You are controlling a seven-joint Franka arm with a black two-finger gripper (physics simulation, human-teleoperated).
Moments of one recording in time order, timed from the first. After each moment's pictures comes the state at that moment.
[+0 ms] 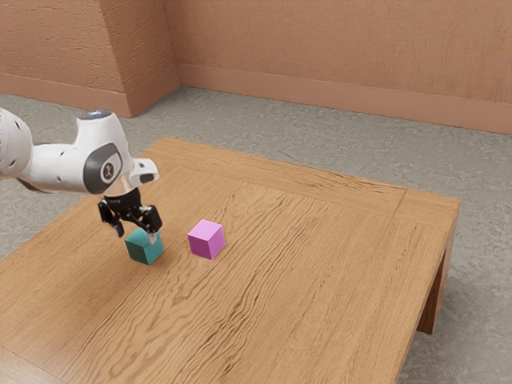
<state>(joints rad) 0.14 0.27 0.11 -2.07 -0.05 2.34 0.14</state>
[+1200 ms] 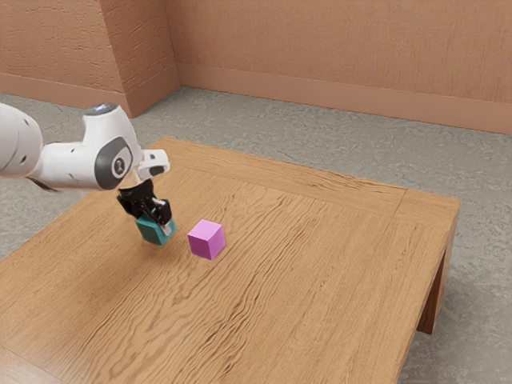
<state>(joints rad) 0.10 0.28 0.09 -2.02 -0.12 2.40 0.26</state>
